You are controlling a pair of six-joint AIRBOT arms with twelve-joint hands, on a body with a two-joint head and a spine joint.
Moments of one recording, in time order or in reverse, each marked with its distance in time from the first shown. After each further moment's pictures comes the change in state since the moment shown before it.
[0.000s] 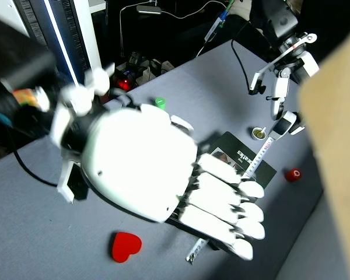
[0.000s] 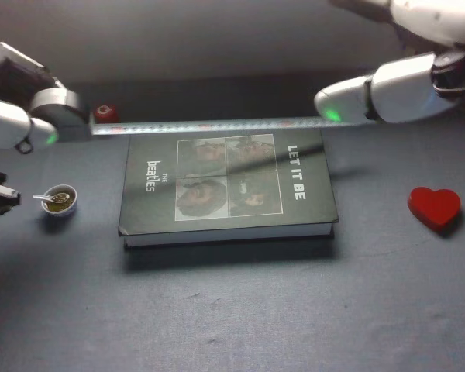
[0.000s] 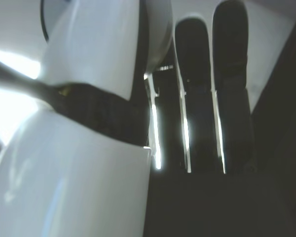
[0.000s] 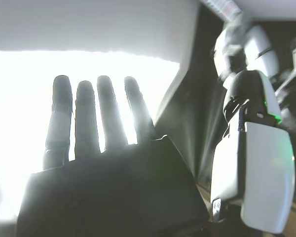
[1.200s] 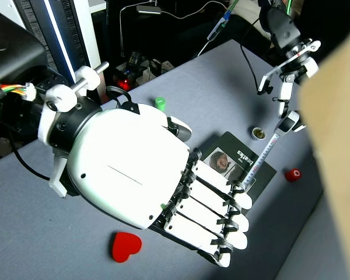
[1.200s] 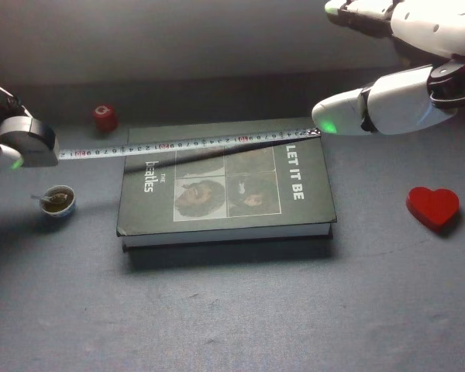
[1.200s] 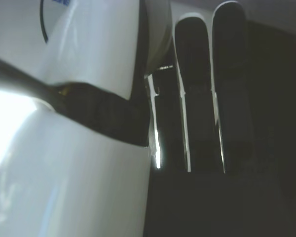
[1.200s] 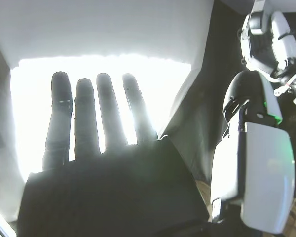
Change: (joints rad) left arm 0.151 -0.035 0.126 0.163 0.040 -0.172; right arm 0.003 0.001 -0.029 0.023 0.019 0.008
